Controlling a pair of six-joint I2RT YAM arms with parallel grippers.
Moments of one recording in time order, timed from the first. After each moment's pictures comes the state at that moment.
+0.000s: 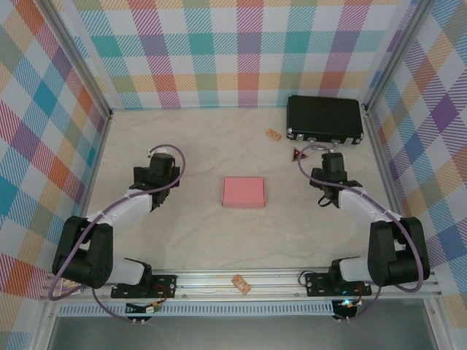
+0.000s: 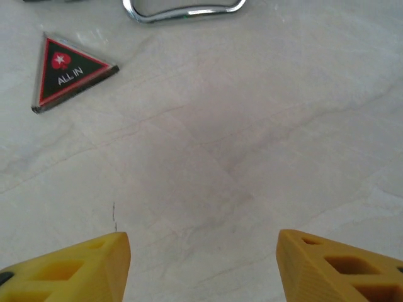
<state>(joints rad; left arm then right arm) -0.24 1.36 0.69 -0.05 -0.50 -0.09 0.12 1.33 0.66 -0.13 0.23 0.25</state>
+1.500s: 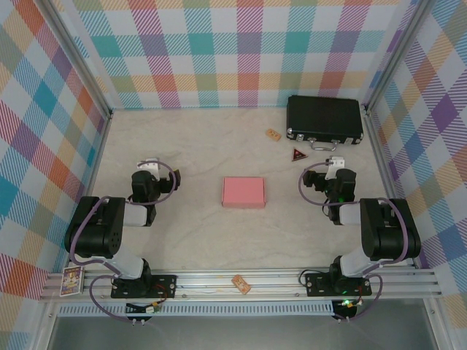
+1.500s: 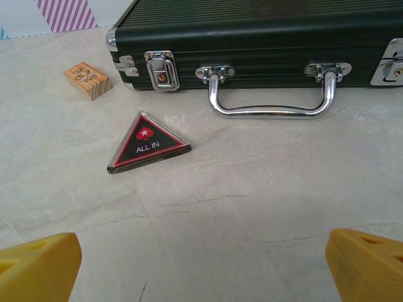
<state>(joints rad) -0.03 1.58 0.39 0.80 0.01 -0.10 -0.02 1.53 0.37 0.76 -0.12 0.08</state>
